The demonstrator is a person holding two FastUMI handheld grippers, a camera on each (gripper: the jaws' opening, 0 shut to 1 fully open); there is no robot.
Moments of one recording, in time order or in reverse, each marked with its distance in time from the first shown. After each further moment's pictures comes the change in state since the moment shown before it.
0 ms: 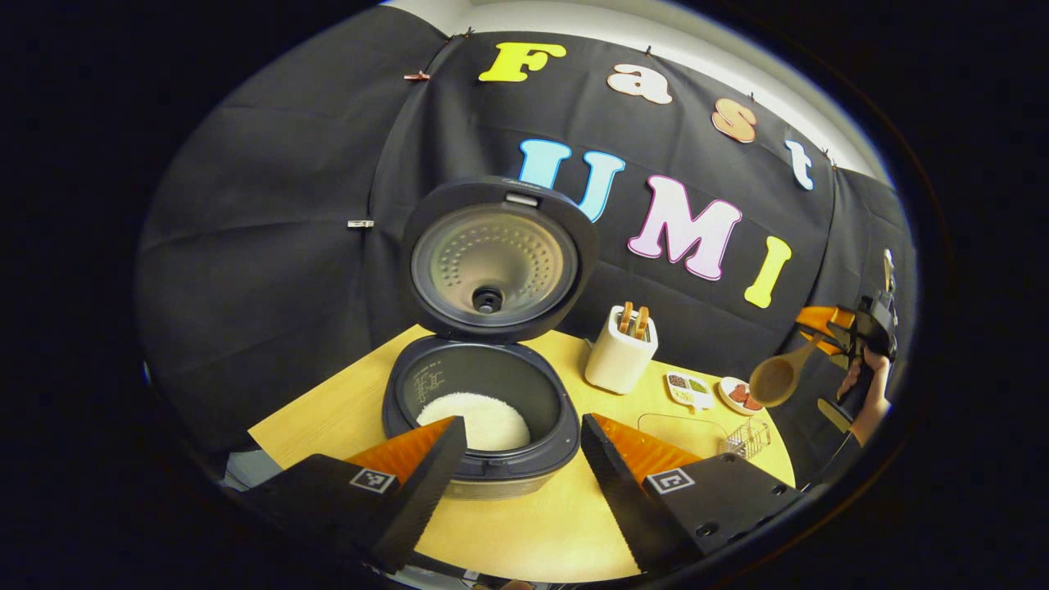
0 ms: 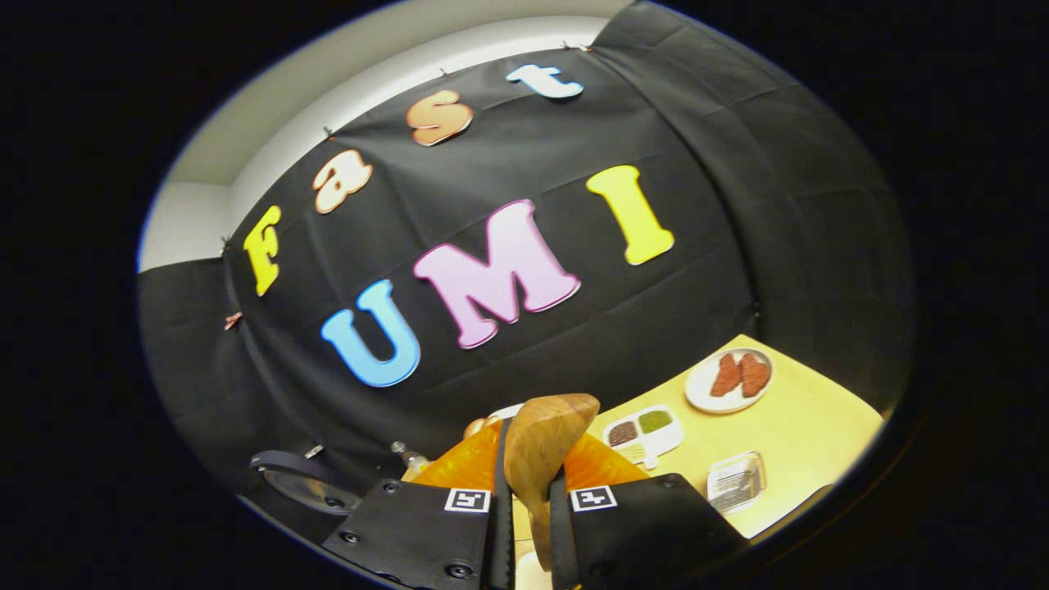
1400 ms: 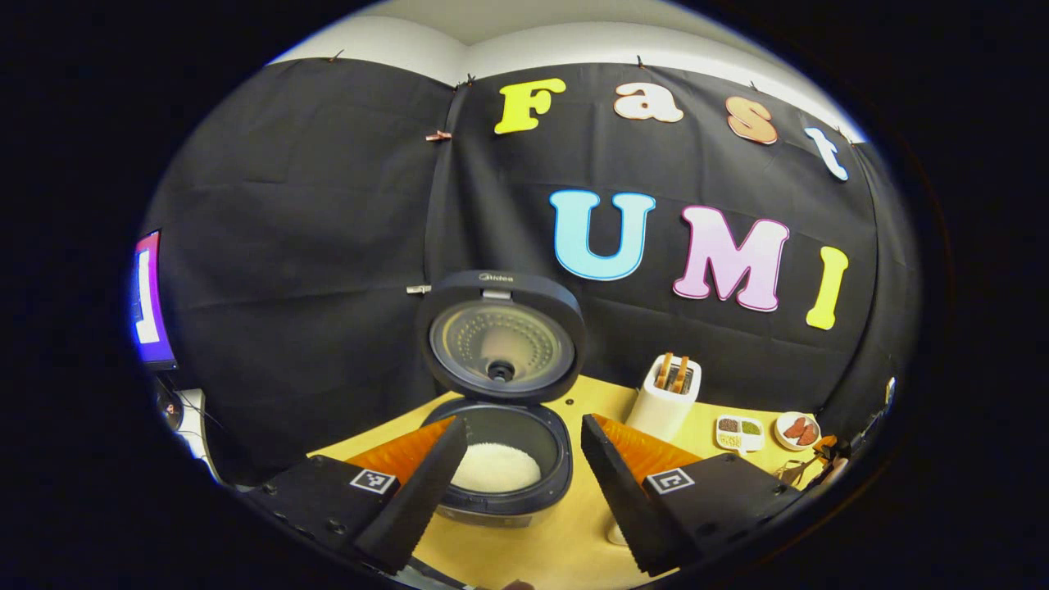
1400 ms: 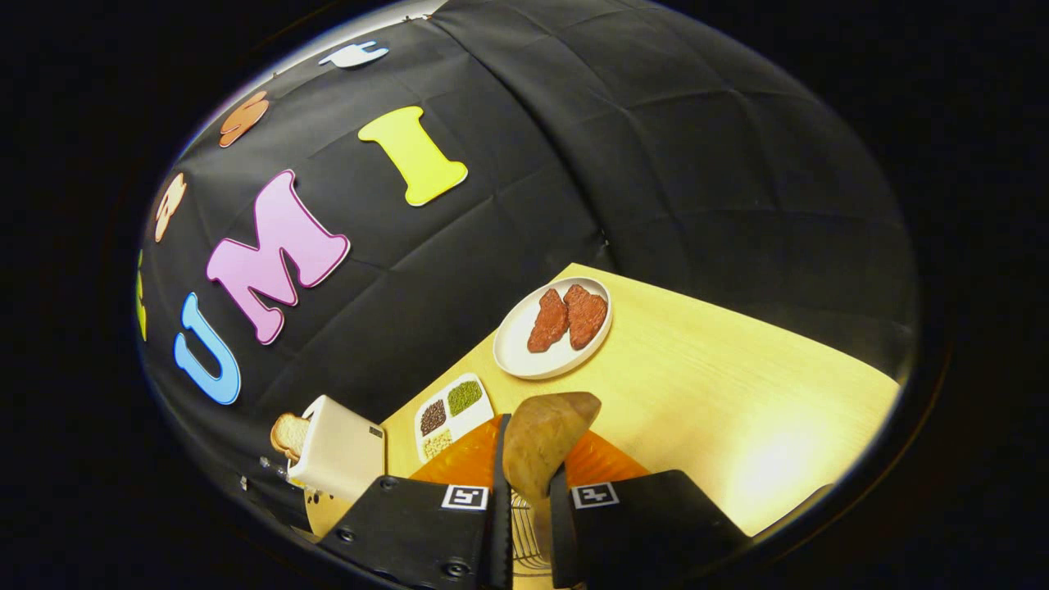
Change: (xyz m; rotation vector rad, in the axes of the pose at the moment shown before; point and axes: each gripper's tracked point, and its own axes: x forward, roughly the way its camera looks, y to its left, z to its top) left arm -0.009 -0.050 0.085 0.095 -0.192 0.320; right arm 0.067 -0.249 -0.107 0.168 0.158 -0.397
